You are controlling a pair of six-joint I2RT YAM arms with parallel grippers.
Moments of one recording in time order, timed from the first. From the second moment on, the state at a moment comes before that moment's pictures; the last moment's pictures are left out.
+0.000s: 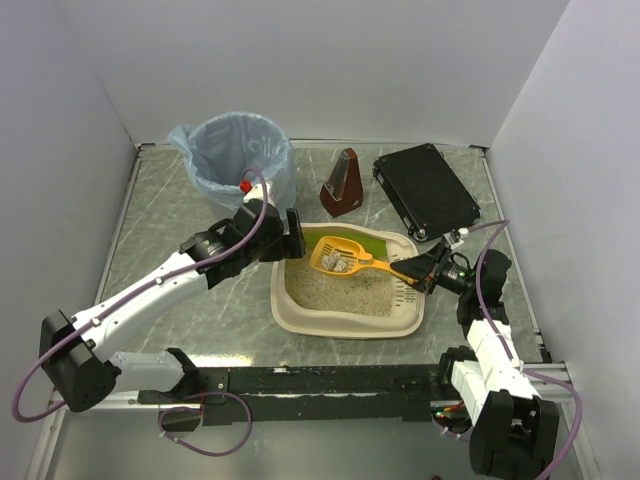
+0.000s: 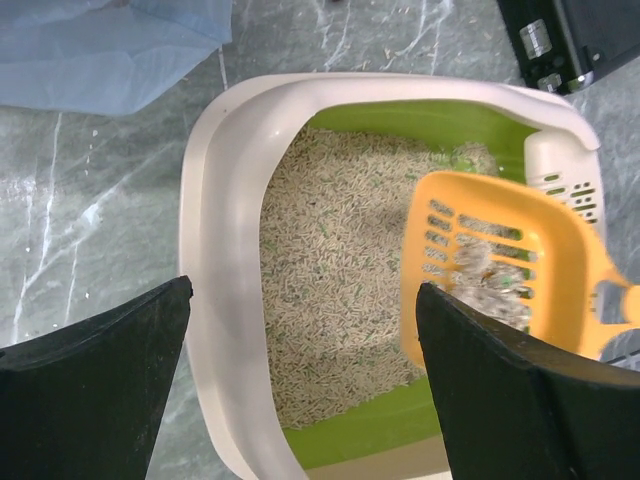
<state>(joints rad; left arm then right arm) -0.77 1.24 1.10 -0.54 -0.25 -0.71 -0.20 0.81 0.27 0.34 -1.18 1.39</state>
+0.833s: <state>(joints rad) -0.77 1.06 0.97 -0.58 -0.34 -0.80 -0.12 0.74 0.38 0.11 -1.09 1.18</state>
